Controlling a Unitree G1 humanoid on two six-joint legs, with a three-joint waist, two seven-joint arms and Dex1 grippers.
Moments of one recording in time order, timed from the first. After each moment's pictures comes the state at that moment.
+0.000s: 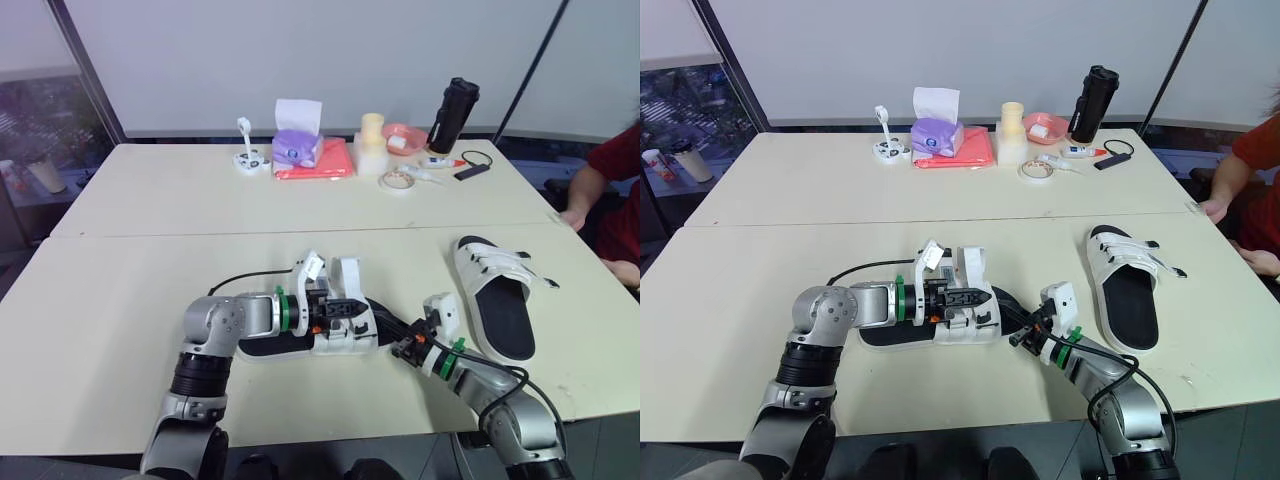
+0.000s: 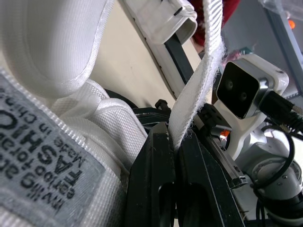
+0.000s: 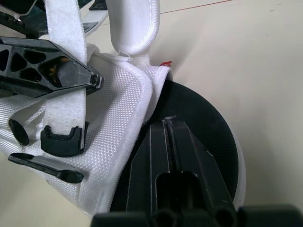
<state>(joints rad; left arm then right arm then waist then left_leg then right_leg) -0.56 0.09 0.05 0.01 -0.73 1.30 -0.55 -0.01 -0.33 0.01 -0.15 0.45 0.43 0.63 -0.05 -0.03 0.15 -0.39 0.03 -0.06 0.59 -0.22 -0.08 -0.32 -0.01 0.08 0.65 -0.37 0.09</state>
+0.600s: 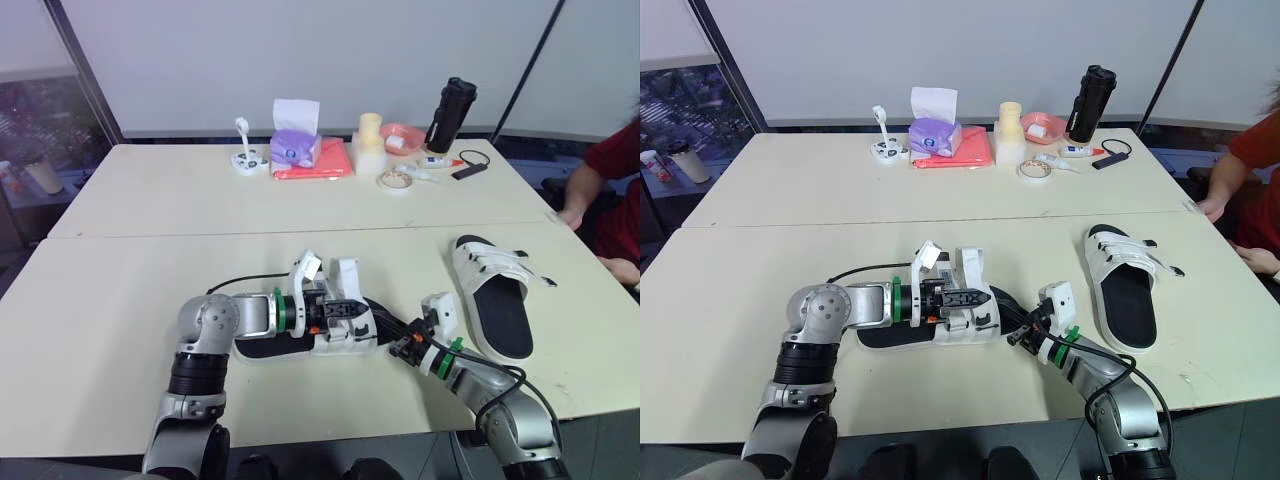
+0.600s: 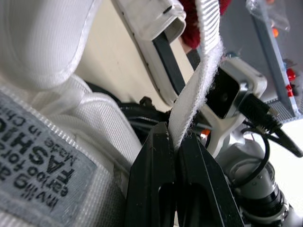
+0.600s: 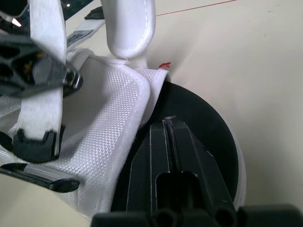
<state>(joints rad) -0.56 0.09 0.07 -0.01 -0.80 1.37 -0.53 -0.02 -0.32 0.01 -0.15 0.43 0.43 0.63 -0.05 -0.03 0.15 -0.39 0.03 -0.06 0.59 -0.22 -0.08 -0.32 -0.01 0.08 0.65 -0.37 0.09</state>
